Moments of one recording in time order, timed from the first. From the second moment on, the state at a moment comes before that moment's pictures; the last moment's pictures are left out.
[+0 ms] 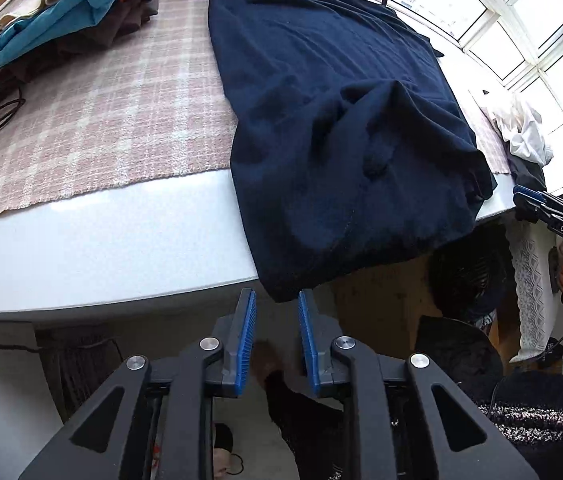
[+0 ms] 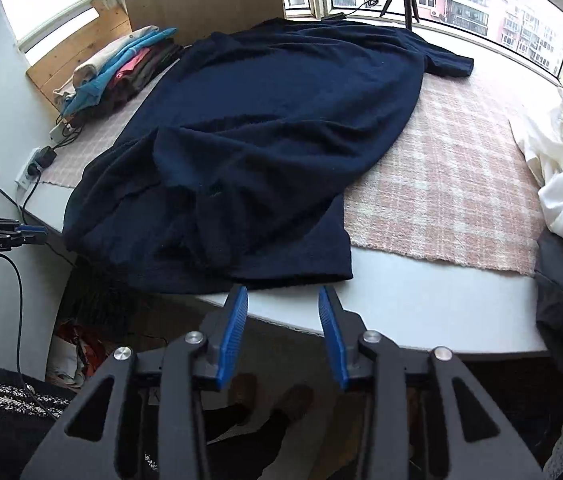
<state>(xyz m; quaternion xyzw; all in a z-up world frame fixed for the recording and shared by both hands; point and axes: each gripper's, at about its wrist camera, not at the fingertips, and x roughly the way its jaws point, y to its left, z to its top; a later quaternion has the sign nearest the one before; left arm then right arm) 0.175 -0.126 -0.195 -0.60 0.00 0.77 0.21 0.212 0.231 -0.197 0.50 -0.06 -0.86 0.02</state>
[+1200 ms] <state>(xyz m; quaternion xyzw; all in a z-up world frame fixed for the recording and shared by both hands) 0.189 -0.090 -0.221 -0.60 -0.02 0.77 0.21 0.191 0.265 -0.155 0.50 0.04 -0.86 -0.02</state>
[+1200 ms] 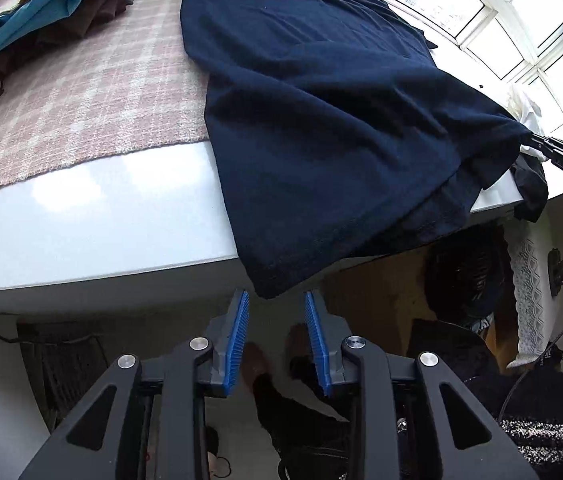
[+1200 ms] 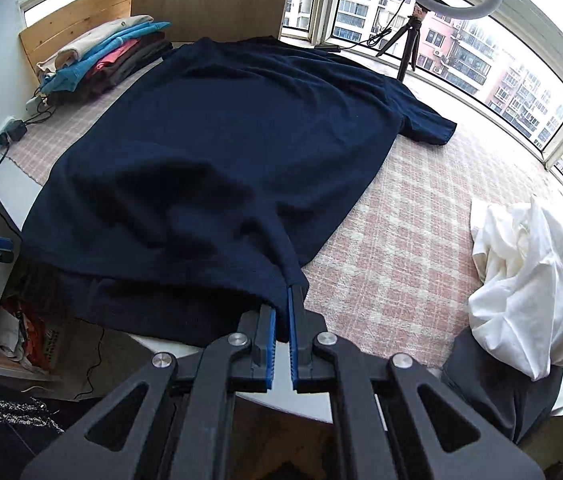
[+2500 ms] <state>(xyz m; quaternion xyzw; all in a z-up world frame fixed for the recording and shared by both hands) 0.184 -0.161 -0.159 -0.57 -0.07 0.81 0.16 0.192 0.217 -0.173 0.51 -0.02 -0.86 0.08</state>
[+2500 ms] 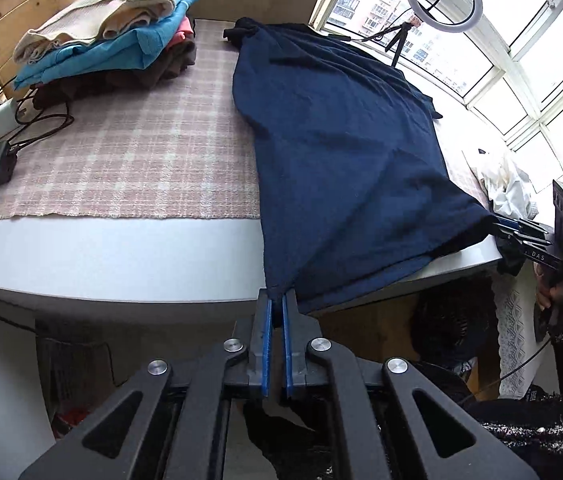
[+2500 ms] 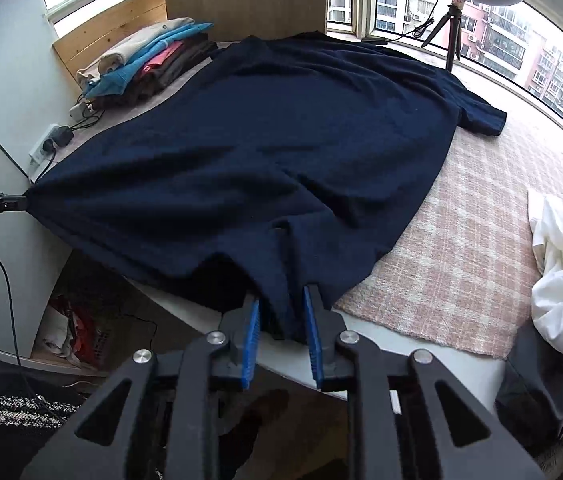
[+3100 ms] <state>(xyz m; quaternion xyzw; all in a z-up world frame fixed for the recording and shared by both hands) 0.178 -0.124 -0.160 -0.60 0.00 0.78 0.18 0.220 0.267 -0.228 0.50 -0.15 -0.85 -0.03</state>
